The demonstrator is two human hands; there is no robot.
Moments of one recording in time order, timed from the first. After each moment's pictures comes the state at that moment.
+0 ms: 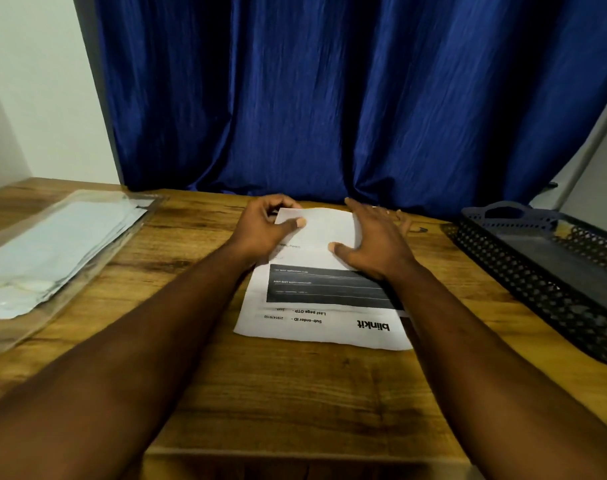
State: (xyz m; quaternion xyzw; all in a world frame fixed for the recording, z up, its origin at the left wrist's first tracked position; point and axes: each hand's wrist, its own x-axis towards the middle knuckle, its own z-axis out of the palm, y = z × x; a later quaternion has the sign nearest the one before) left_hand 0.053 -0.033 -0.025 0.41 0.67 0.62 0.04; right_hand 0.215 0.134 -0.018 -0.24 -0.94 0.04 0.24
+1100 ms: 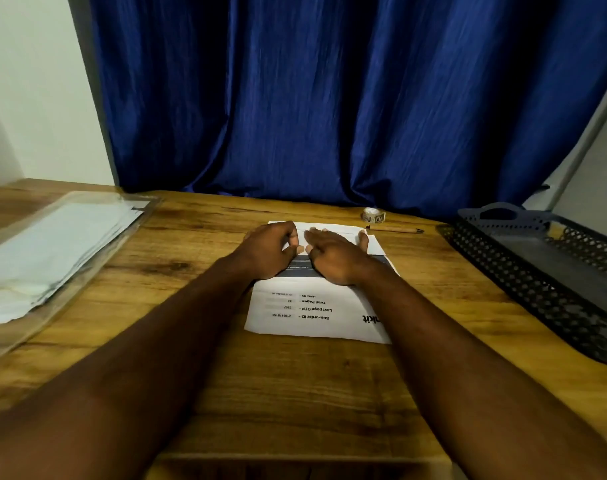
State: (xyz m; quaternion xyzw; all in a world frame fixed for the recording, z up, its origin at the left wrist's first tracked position) left_hand 0.048 -0.028 -0.046 0.50 0.81 0.31 -0.04; right_hand 0.169 0.104 -0.032 -0.22 -0.97 0.07 0.03
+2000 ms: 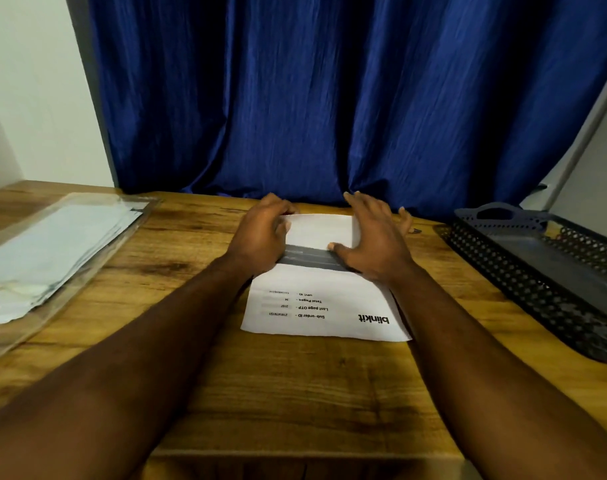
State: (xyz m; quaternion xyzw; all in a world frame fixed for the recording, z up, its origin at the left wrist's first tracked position) left_hand 0.048 -0.030 -0.032 0.51 0.73 0.43 -0.16; right_hand 0.216 0.142 -0.023 -0.23 -0.93 0.01 0.30
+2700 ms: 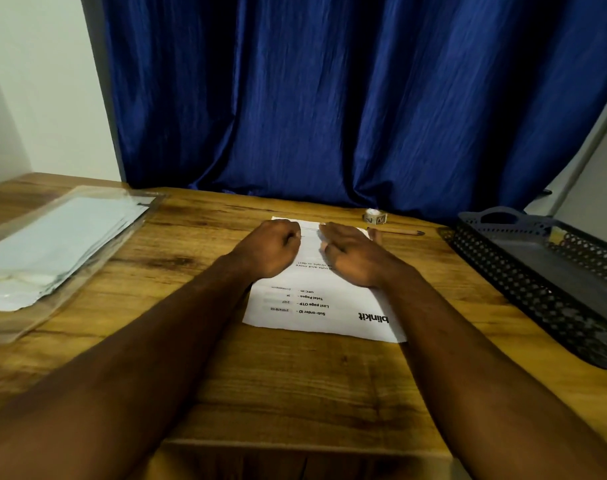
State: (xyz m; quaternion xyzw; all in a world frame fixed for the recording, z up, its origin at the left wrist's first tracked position) left_hand 0.048 -0.031 -0.046 0.55 0.77 0.33 -0.07; right_hand 0.204 0.117 -0.022 -0.20 -0.97 0.08 0.06
